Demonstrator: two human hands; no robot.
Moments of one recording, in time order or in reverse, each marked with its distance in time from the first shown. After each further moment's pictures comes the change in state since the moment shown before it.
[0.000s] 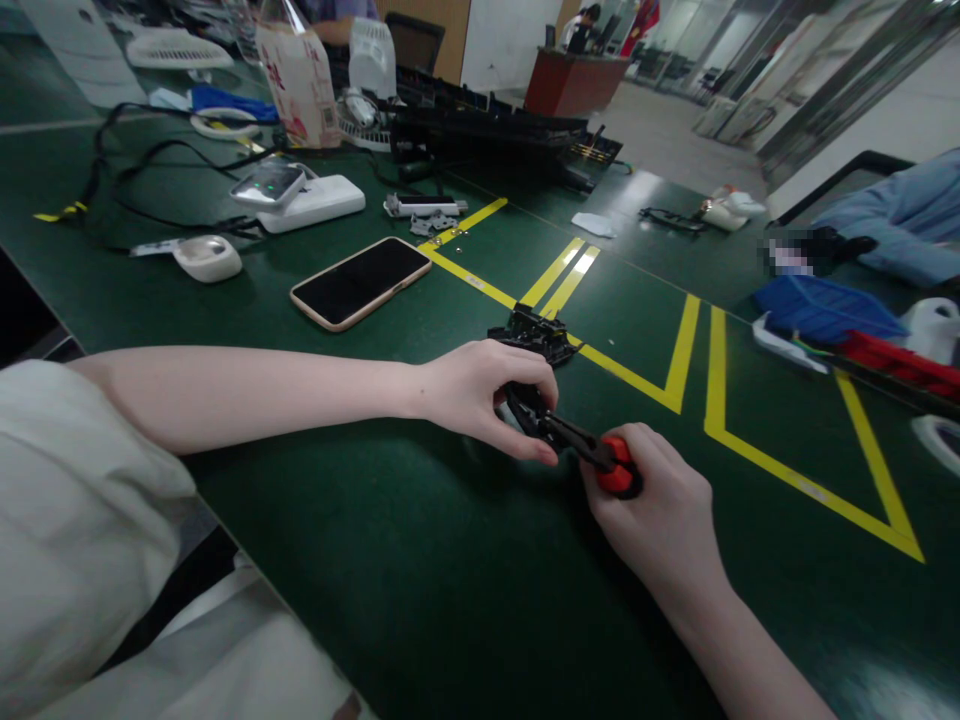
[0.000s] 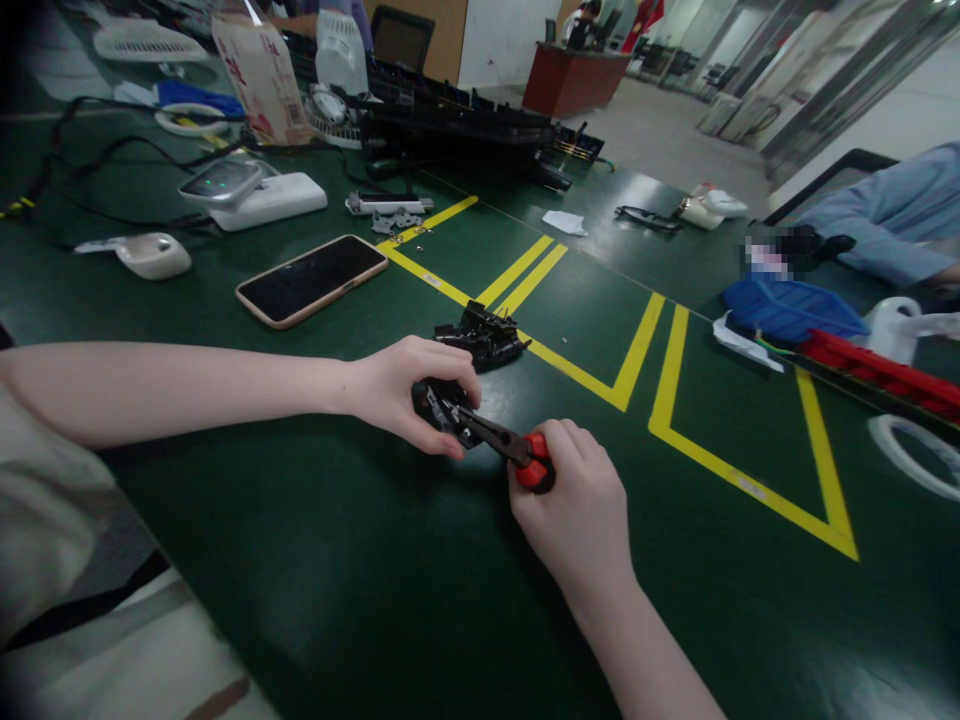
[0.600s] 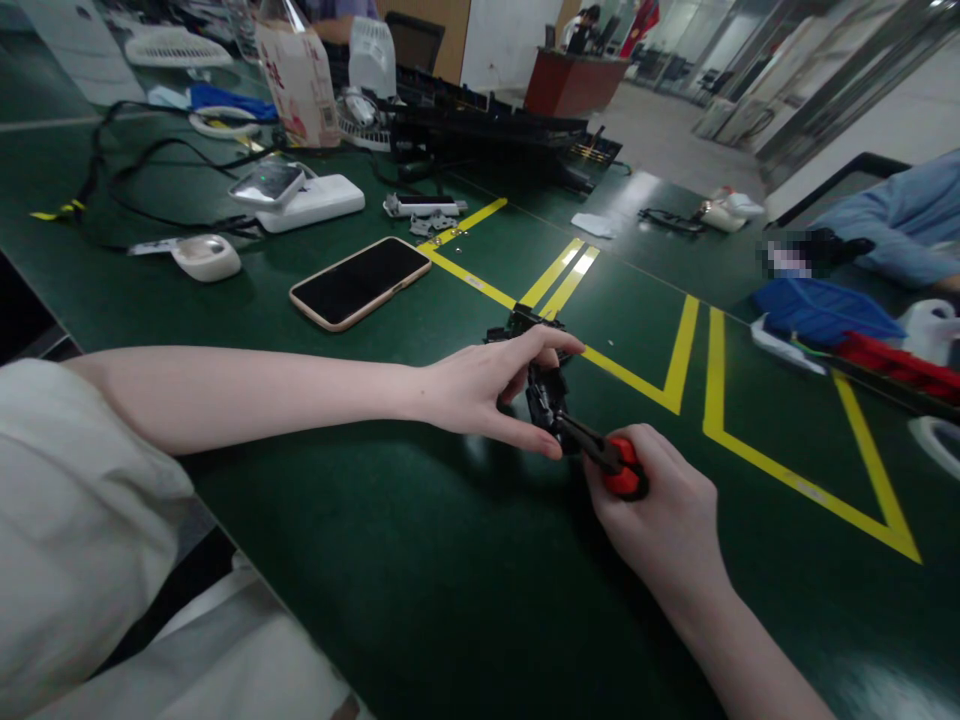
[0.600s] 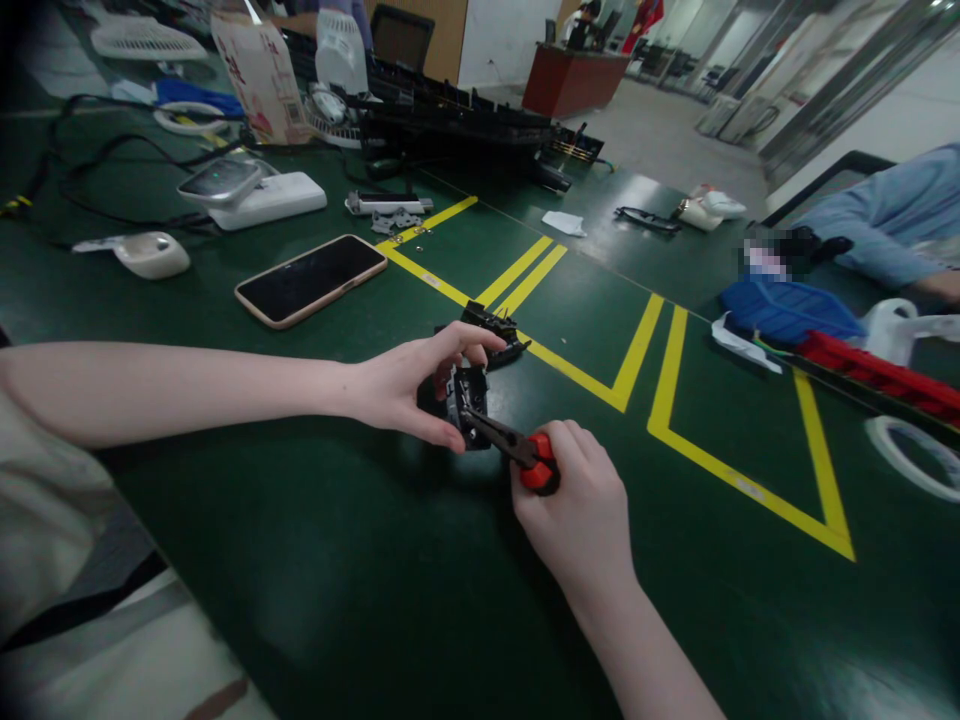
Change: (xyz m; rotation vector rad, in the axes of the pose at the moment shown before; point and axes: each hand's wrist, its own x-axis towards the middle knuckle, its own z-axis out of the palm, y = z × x) left_hand -0.003 -0.002 0.004 -0.040 0.022 -0.181; right_hand -0.001 0.002 0.000 0.012 0.009 0.004
